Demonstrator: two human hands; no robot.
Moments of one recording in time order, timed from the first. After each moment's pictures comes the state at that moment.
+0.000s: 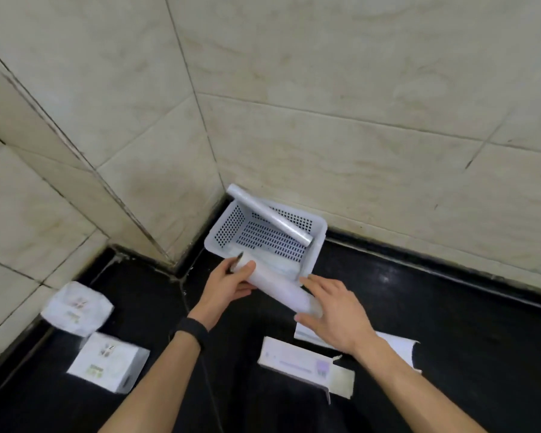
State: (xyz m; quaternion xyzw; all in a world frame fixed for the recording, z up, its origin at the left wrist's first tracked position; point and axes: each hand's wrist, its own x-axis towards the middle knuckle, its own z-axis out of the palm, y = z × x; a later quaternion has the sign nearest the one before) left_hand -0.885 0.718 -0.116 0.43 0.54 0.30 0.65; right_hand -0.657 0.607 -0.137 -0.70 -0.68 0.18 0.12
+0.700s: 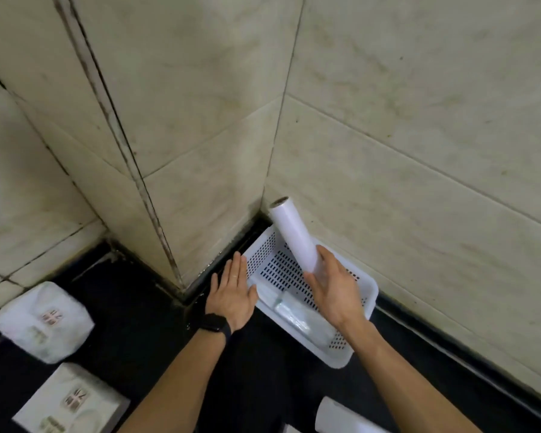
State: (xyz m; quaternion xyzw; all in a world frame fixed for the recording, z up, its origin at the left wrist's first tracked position) left_hand -0.931 0.865 -0.235 0.75 0.62 0.00 0.22; right_hand -0.712 0.835 -0.156 -0.72 -0.64 0.17 0.22
